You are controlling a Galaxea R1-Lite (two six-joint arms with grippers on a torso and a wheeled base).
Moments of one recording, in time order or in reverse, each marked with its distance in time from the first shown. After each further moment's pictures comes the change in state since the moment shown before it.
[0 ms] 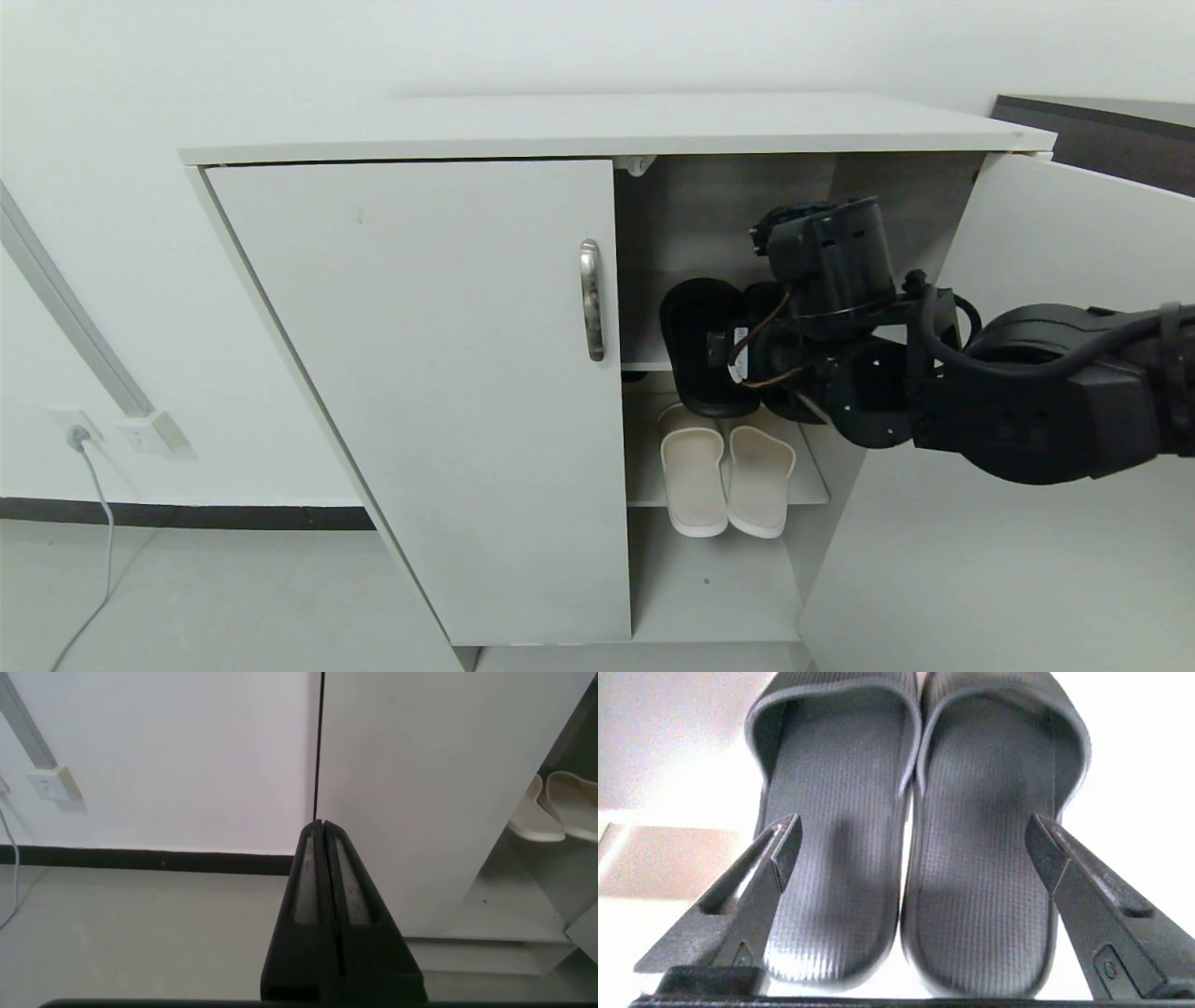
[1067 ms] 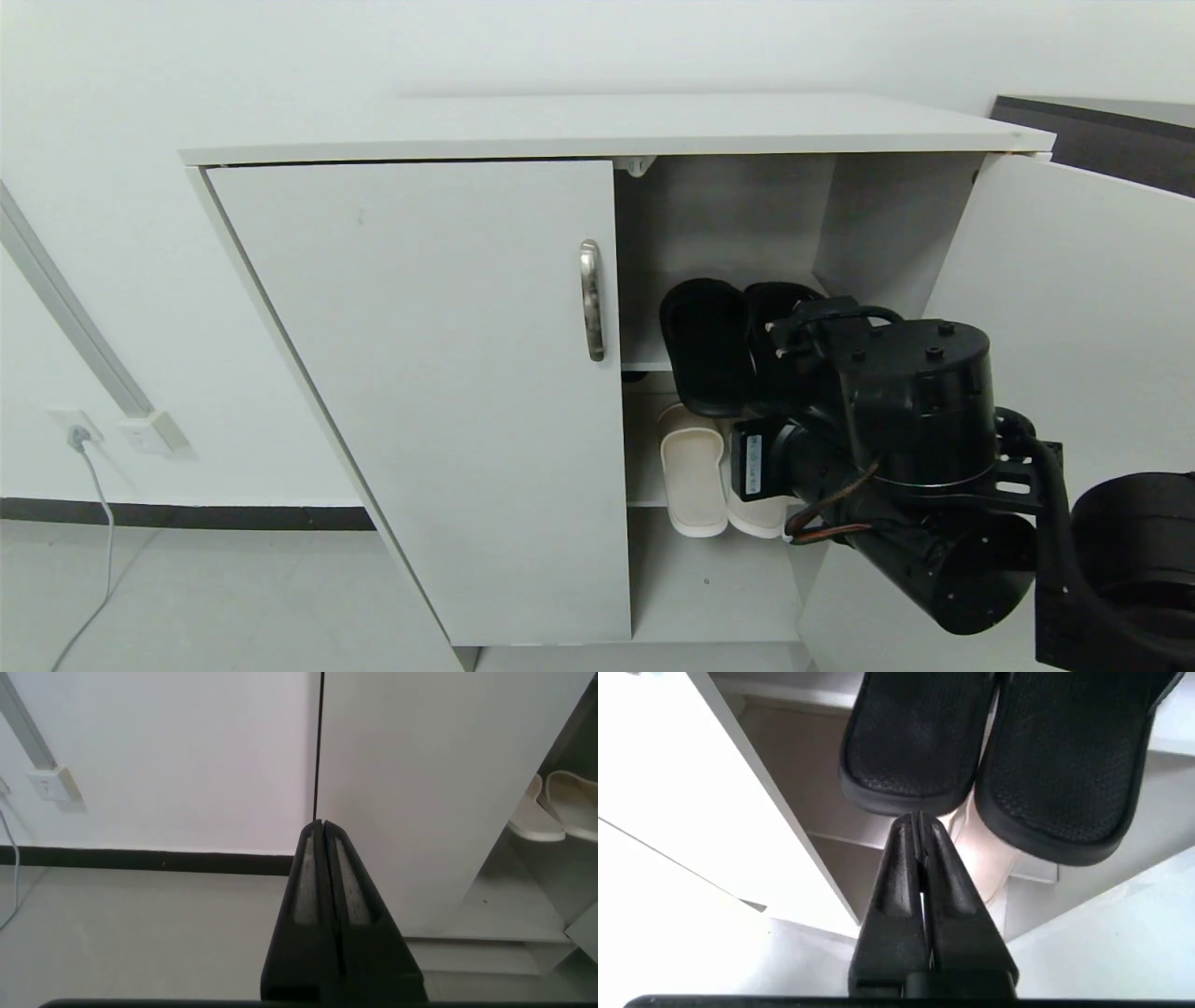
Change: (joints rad) left arm 0.000 0.000 0.000 0.000 0.000 0.001; right arm 0.130 -0.150 0.447 -0.350 0.077 -0.004
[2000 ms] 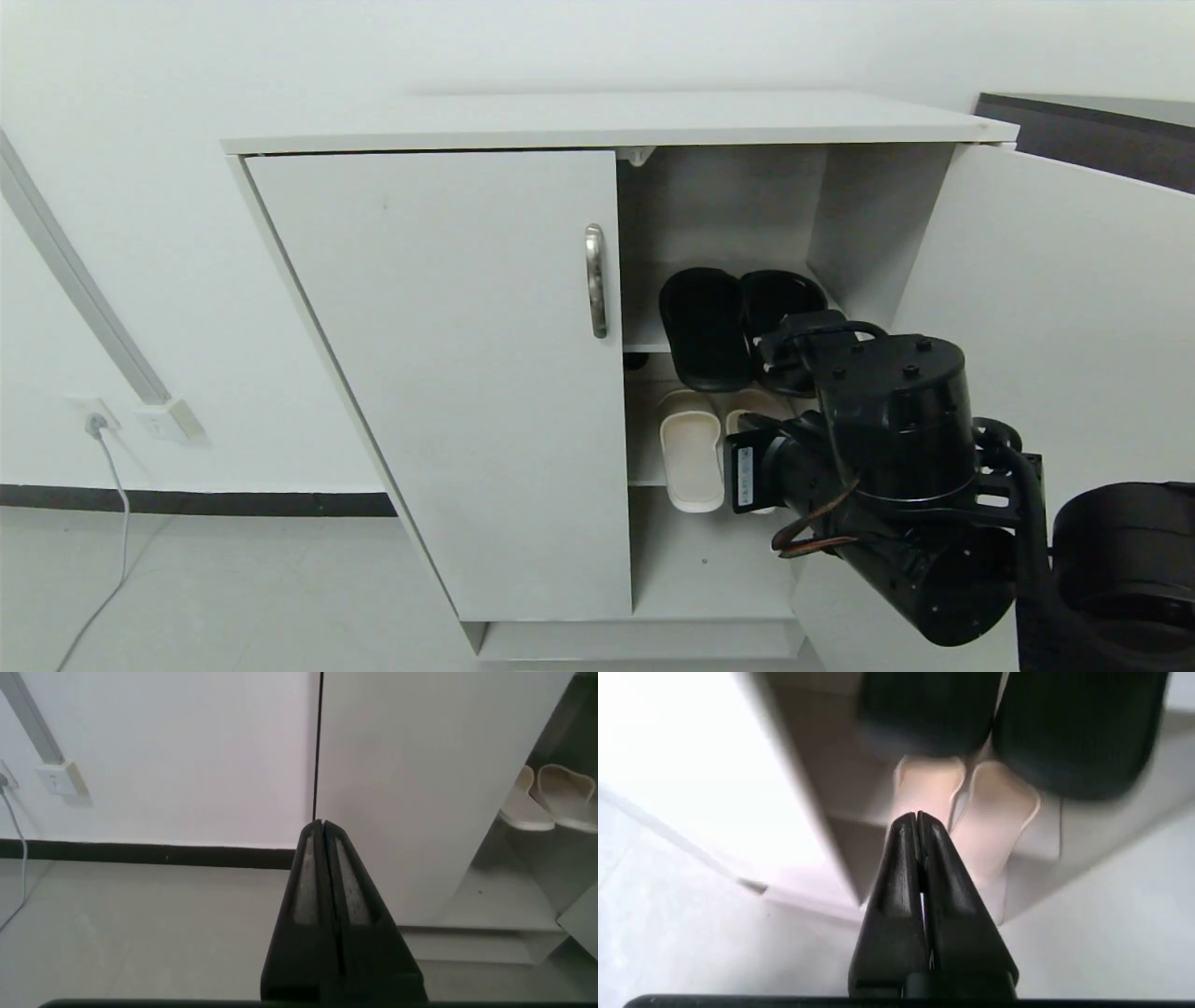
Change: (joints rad) left arm 0.000 0.000 0.000 0.000 0.000 0.000; right arm 0.005 0.021 0.004 -0.001 -0.008 0.002
